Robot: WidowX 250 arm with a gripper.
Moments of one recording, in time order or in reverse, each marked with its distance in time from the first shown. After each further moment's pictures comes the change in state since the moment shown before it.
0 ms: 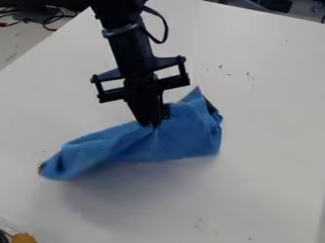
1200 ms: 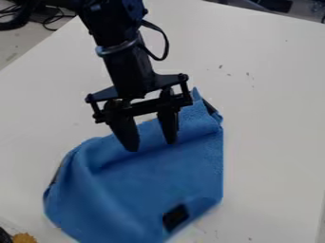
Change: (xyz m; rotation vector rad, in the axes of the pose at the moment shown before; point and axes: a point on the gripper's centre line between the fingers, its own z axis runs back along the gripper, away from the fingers) arm -0.030 -0.001 -0.002 -0.017 0.003 -0.009
